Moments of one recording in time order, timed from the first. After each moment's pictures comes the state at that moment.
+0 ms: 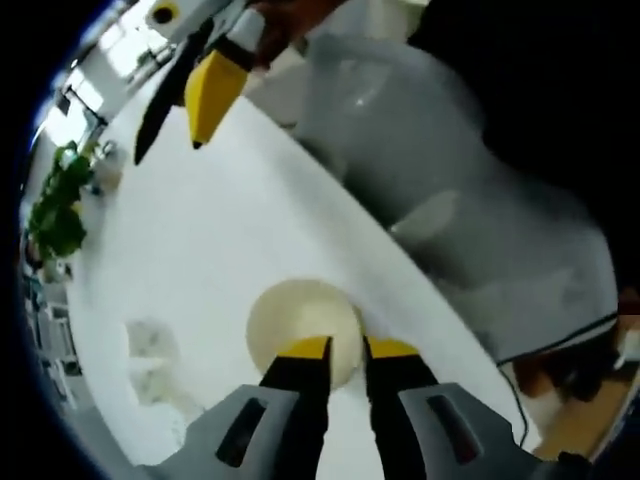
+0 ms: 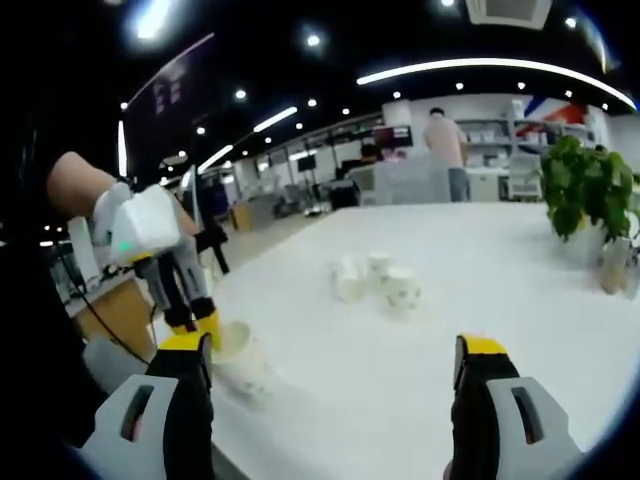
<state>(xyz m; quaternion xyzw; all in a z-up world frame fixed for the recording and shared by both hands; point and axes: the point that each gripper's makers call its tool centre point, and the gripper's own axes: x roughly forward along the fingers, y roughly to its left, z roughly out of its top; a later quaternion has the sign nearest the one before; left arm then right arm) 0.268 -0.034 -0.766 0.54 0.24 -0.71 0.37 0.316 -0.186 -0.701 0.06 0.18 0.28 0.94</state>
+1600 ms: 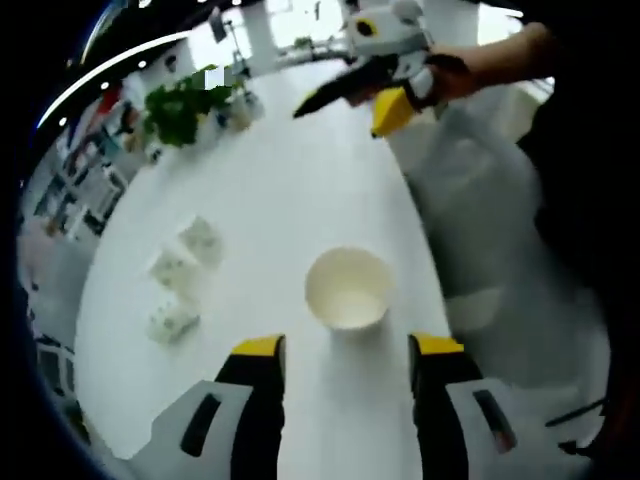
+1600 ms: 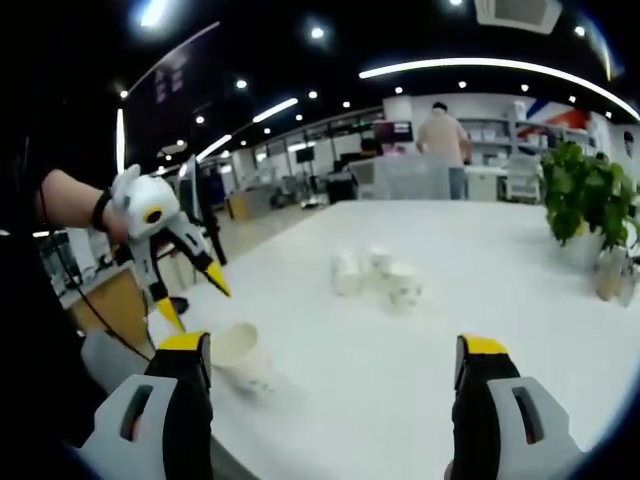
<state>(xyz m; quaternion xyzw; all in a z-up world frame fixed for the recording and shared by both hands) 0.303 0.000 -0.731 0.32 0.30 -0.61 0.66 0.311 -0.177 -0.697 0.04 0.20 0.28 0.94</state>
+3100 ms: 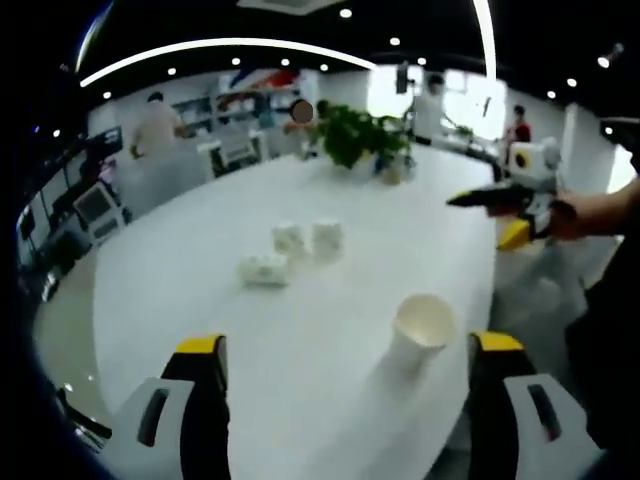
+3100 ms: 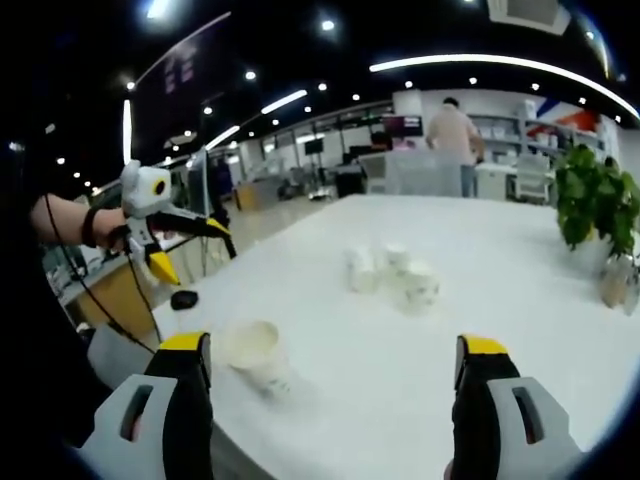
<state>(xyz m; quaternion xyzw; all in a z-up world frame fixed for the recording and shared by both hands) 0.340 0.060 -0.689 0.12 0.28 -0.43 0.85 0.302 -0.156 -0.693 0.02 0.21 0.29 0.93</state>
